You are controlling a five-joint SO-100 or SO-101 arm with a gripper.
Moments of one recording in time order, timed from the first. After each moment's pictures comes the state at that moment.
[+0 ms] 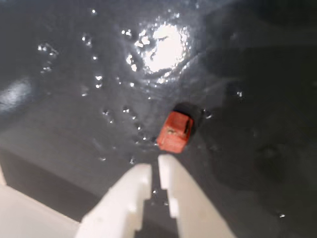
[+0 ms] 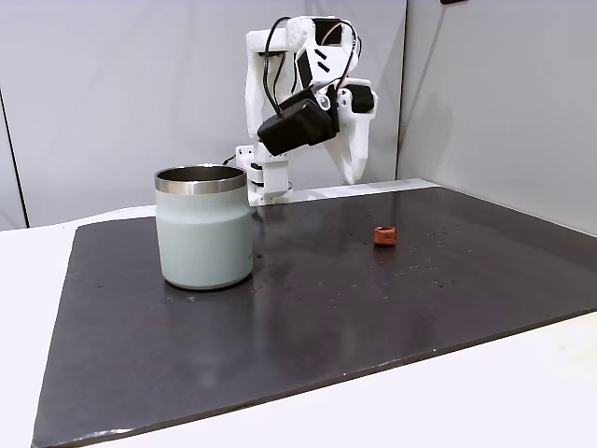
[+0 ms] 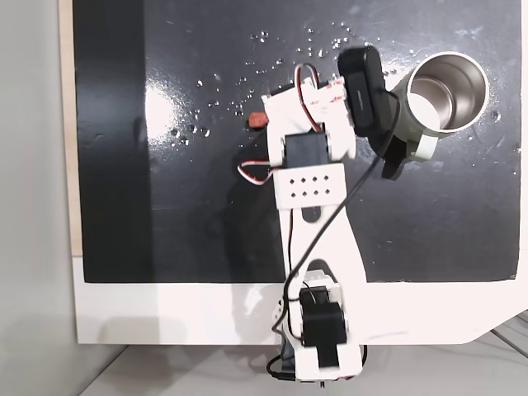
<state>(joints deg) -6.0 98.0 93.3 63.8 -15.1</state>
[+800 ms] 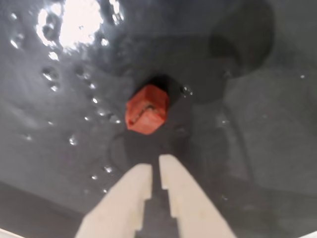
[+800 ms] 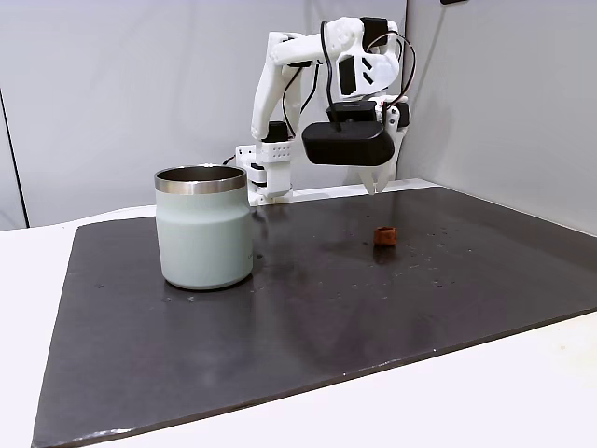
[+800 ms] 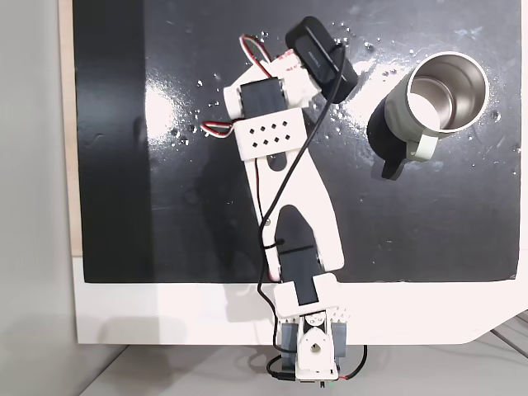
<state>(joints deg) -12.9 75.0 64.3 84.6 -27.9</state>
